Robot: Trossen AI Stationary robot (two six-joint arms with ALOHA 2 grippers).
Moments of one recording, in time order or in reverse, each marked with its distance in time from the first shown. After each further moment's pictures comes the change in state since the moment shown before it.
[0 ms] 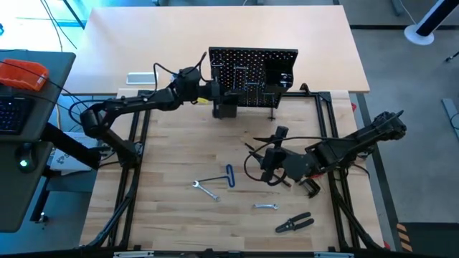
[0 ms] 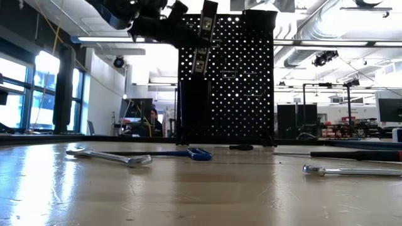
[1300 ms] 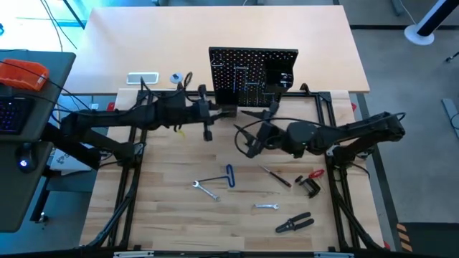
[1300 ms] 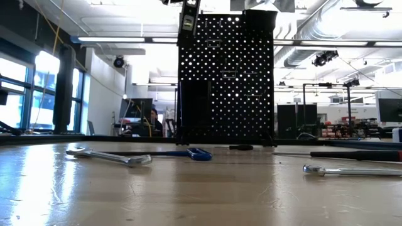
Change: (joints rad) left arm -0.362 -0.271 0.000 -0.222 -0.440 -0.136; right arm -0.206 0.017 0.000 0.559 -0.177 -0.308
